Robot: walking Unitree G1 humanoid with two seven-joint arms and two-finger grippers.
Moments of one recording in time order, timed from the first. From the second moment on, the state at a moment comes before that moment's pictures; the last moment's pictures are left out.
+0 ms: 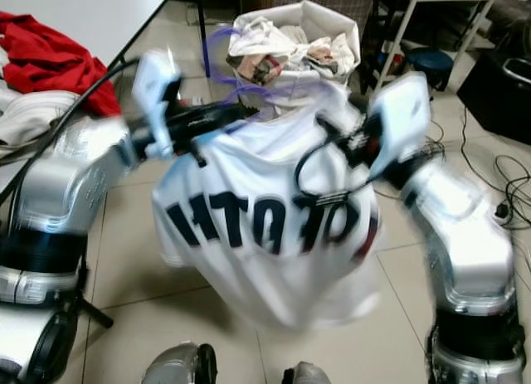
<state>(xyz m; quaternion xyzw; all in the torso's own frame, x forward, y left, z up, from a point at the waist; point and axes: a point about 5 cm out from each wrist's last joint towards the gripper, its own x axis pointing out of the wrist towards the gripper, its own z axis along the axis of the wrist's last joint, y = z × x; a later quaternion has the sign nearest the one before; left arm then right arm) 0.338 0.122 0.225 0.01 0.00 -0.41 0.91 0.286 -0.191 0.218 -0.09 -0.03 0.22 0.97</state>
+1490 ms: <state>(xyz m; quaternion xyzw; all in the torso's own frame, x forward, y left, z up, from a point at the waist) 0.241 0.163 0.133 0.01 0.10 -0.11 0.99 0.237 -0.121 0.131 0.00 0.06 0.25 0.97</state>
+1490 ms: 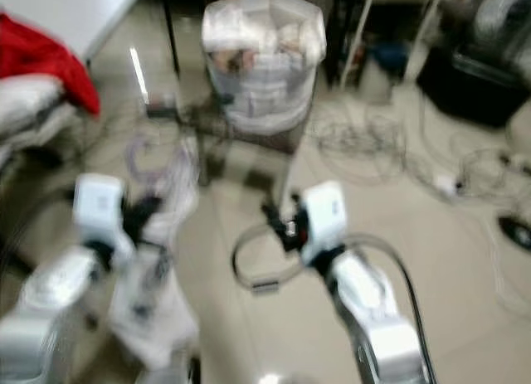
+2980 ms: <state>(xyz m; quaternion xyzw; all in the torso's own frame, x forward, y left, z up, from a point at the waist) 0.226 0.166 0.144 0.00 0.09 -0.03 1.00 0.248 -0.102 0.132 -0.05 0.05 0.38 0.92</state>
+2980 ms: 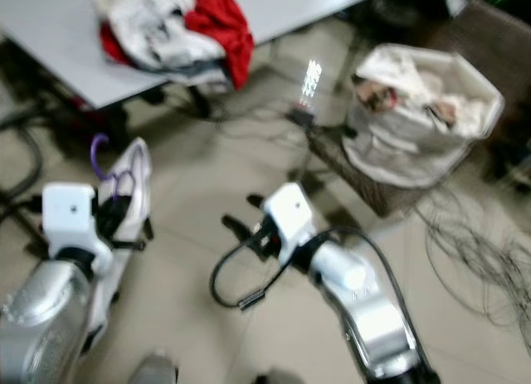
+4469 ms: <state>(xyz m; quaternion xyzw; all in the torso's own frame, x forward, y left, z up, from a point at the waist) 0.253 0.161 0.163 0.00 0.04 -0.04 1.00 0.251 -0.112 0.131 0.03 0.03 0.32 0.95</state>
